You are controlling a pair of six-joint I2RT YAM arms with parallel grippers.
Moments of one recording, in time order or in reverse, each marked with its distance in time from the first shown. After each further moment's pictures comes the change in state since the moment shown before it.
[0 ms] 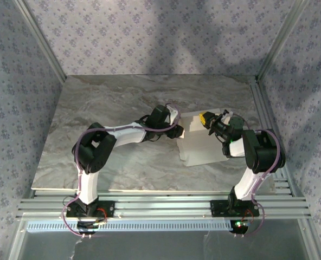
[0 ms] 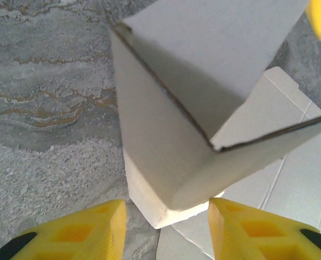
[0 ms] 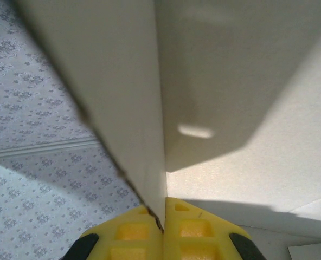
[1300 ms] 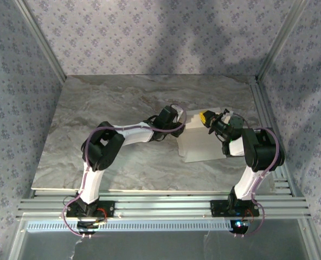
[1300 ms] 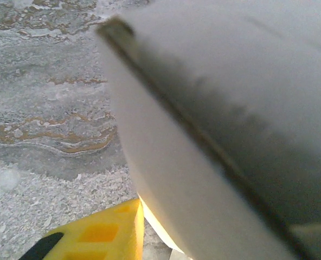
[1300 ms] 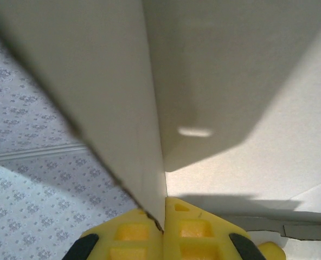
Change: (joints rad) left arm -0.043 0.100 0.109 -0.029 -0.215 -0.005; right arm 0.002 0.025 0.015 0.032 0.011 0.019
